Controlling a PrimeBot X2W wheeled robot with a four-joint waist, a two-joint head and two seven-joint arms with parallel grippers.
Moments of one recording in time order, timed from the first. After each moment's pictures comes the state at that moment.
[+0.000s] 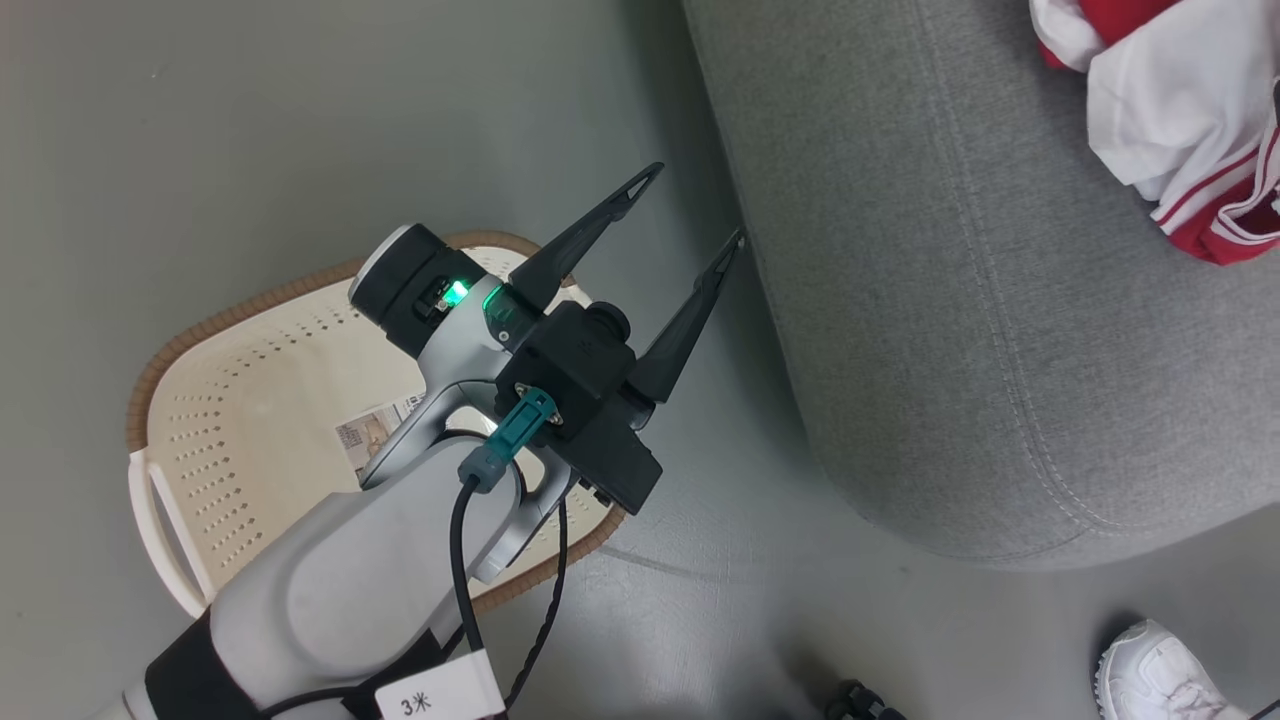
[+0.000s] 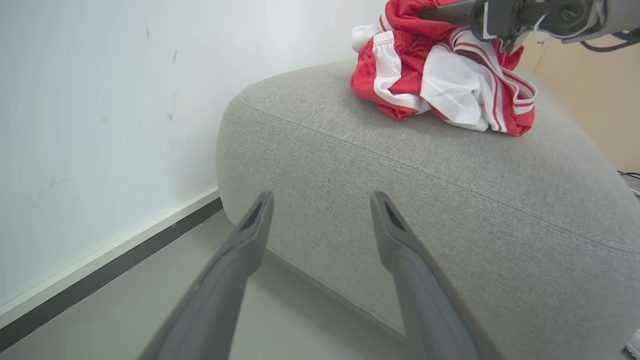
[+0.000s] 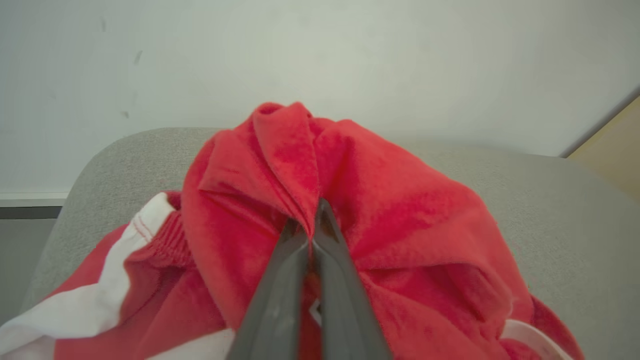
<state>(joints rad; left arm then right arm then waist) -0.84 0.26 -0.87 0.22 -0.37 0.11 -0.17 -1.23 -0.46 0.44 0.95 0.50 0.07 -0.24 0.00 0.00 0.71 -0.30</state>
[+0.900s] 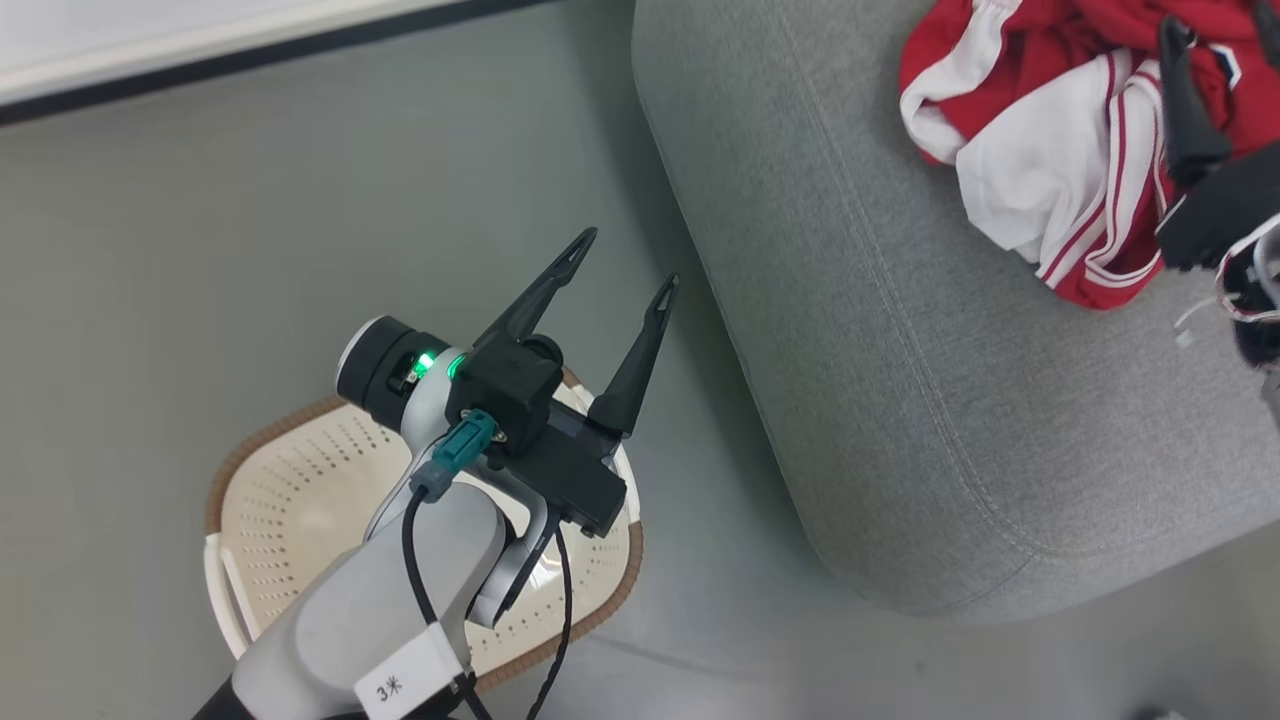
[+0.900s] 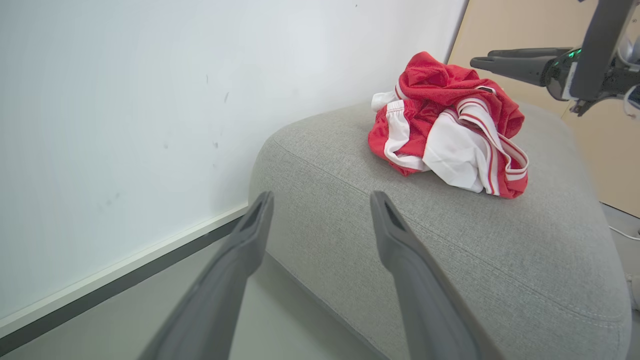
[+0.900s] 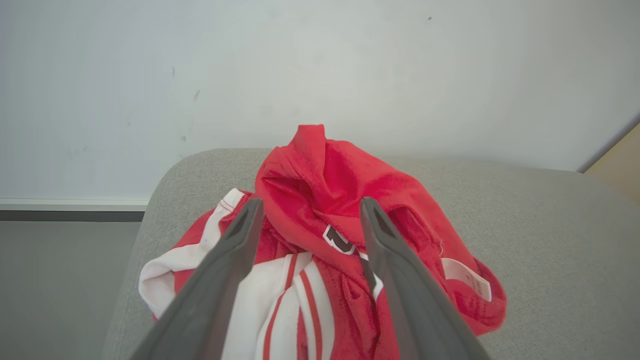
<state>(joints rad) -0.71 0.20 -0.78 0.33 -0.49 0.11 -0.24 -1.08 -0.42 0.49 0.94 0.47 0.12 -0.25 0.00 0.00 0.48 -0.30</state>
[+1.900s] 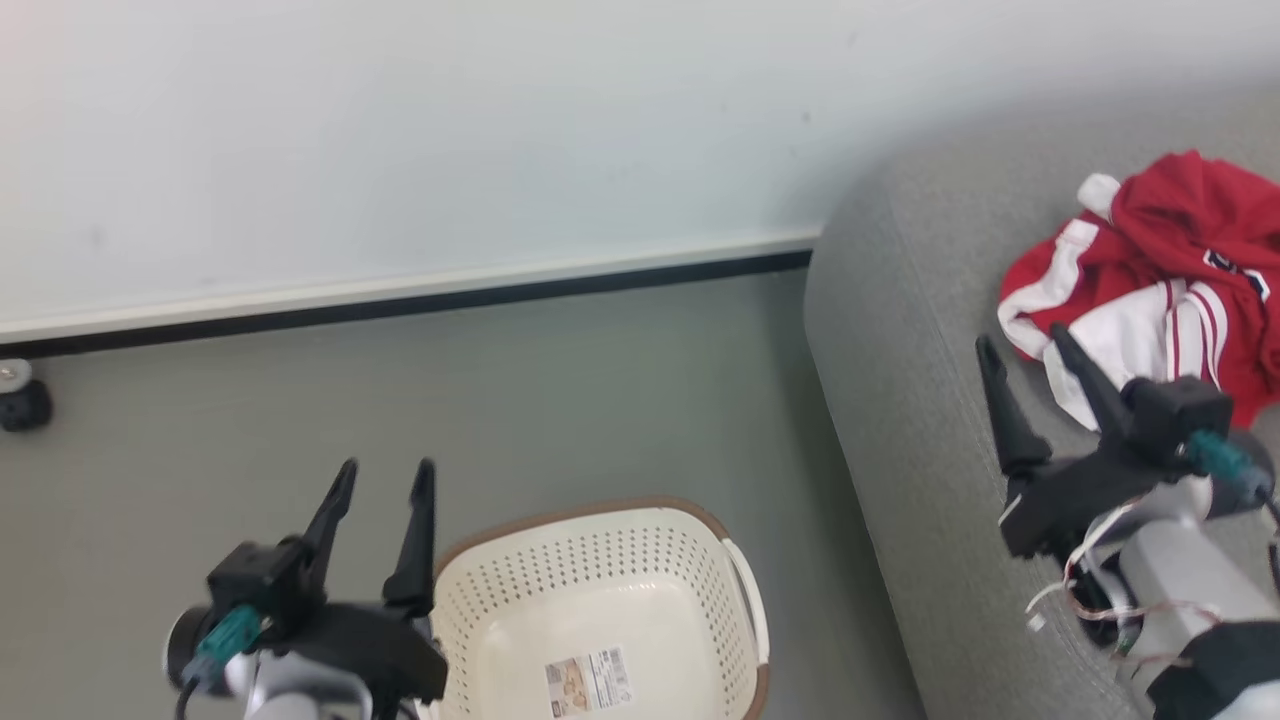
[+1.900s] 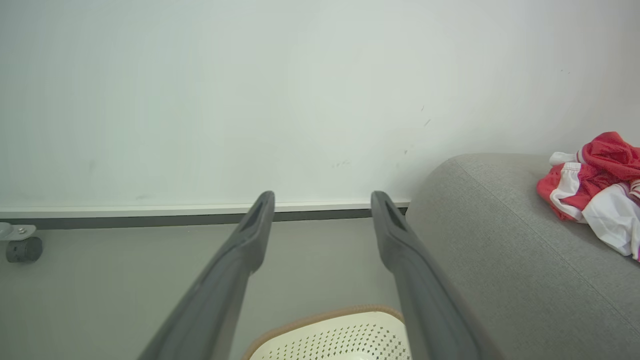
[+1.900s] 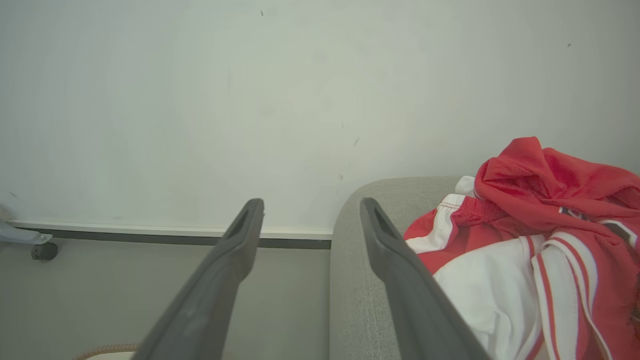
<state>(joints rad) -0.24 0.25 -0.41 0.28 -0.60 0.12 -0.25 -0.54 -0.33 0.44 0.57 0.48 0.03 -0.25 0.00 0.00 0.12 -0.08</state>
